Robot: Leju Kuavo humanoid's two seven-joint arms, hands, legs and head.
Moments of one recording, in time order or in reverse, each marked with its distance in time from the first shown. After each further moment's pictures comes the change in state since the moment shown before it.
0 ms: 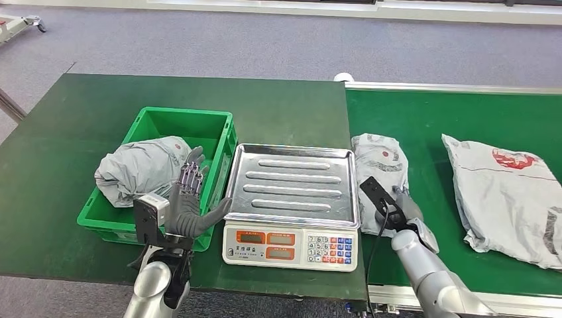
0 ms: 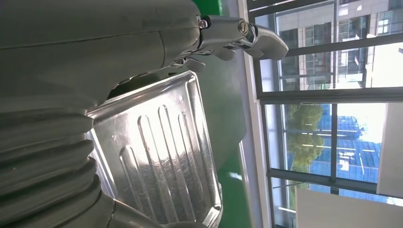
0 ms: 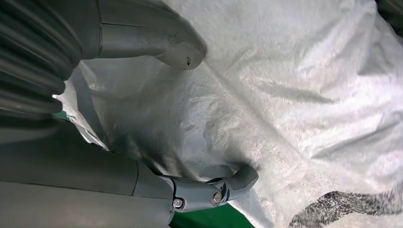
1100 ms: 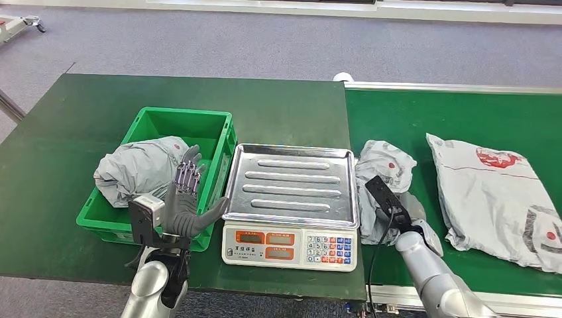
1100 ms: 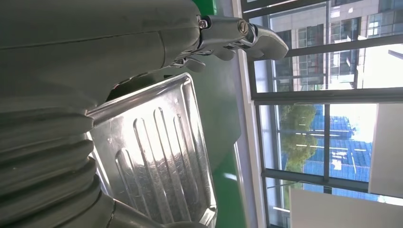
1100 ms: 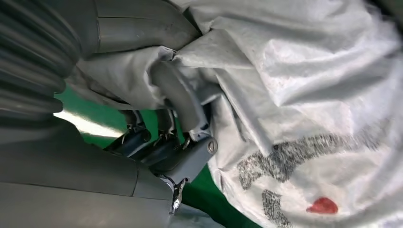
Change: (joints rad) left arm -0.002 0.015 0.000 -0.001 0.014 0.001 -0.023; right arm 0.015 -0.019 0.022 -0.027 -0.107 -0.037 -0.109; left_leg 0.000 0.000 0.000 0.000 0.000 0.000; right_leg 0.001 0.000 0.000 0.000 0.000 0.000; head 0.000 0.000
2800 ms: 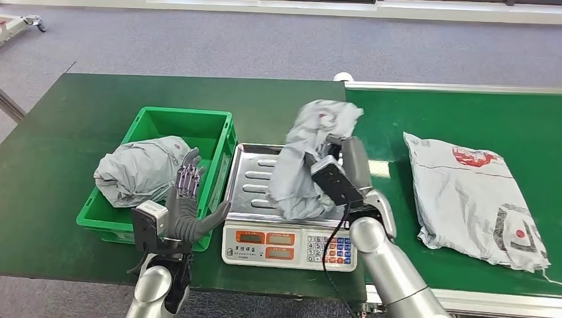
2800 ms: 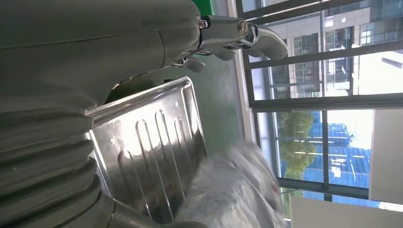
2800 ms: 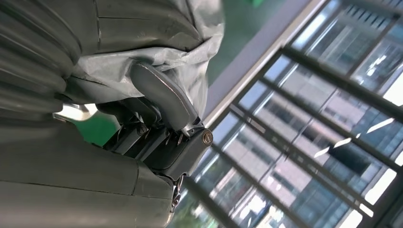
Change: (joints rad) left arm 0.027 -0.024 0.000 -0.014 -0.073 0.033 -0.031; right arm 0.161 0.094 0.418 -0.798 -0.289 -0.046 -0.227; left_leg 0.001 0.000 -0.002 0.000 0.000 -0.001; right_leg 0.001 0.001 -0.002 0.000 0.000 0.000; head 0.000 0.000
